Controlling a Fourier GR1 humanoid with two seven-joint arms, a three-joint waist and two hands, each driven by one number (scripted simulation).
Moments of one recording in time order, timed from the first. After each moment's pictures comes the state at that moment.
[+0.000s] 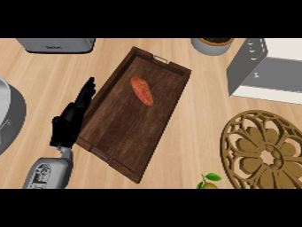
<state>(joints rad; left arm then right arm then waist) -0.19 0.05 -0.02 -1.44 -0.17 -0.02 0.02 -0.85 -0.44 -0.38 -1.23 0.90 -0.38 0.32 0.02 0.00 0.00</state>
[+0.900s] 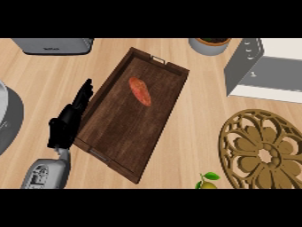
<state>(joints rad) -0.17 0.06 -0.01 -1.43 -0.17 -0.03 0.01 -0.83 -0.58 -0.43 -0.99 0.92 -0.50 0.35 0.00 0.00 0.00</state>
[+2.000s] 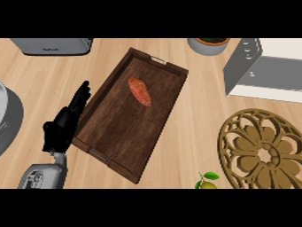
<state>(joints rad) -0.14 0.07 -0.01 -1.49 -0.16 -0.04 0.04 -0.84 -0.65 -0.60 -1.22 0.52 -0.43 0.38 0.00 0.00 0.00</state>
